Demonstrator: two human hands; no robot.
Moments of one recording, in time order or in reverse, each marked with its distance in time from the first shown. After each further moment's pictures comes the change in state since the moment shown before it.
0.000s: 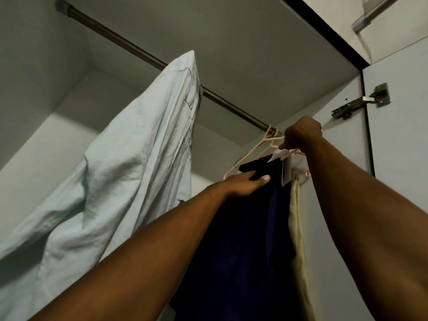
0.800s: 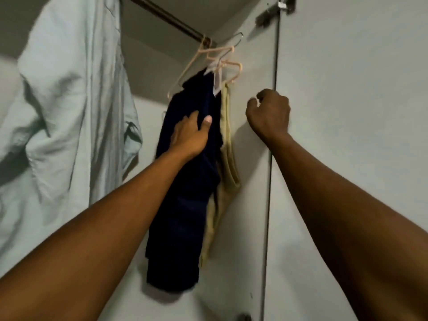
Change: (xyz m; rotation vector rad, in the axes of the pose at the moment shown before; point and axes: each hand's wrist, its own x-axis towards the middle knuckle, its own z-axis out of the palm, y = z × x) left_hand -0.141 0.023 0.077 0.005 0.242 -0.029; right_hand -0.246 0.075 -0.069 -0.143 0.216 0.035
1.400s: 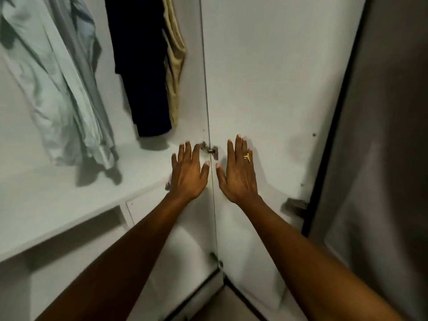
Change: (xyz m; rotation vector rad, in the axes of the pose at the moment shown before) left_hand -0.485 0.052 0.069 0.375 -0.496 -0.047; right_hand -0.460 0.132 -0.207 -0.224 -0.635 0.041
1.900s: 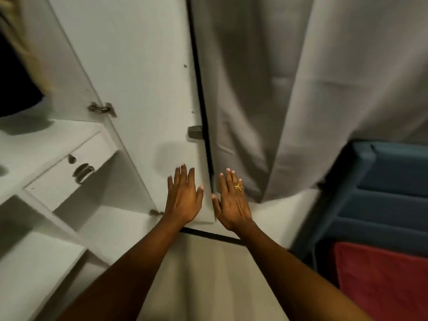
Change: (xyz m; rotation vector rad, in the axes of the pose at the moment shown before) left_hand -0.259 0.123 0.055 -0.126 -0.443 0.456; right_hand -0.361 0.014 -0.105 -0.254 -0.312 0.613
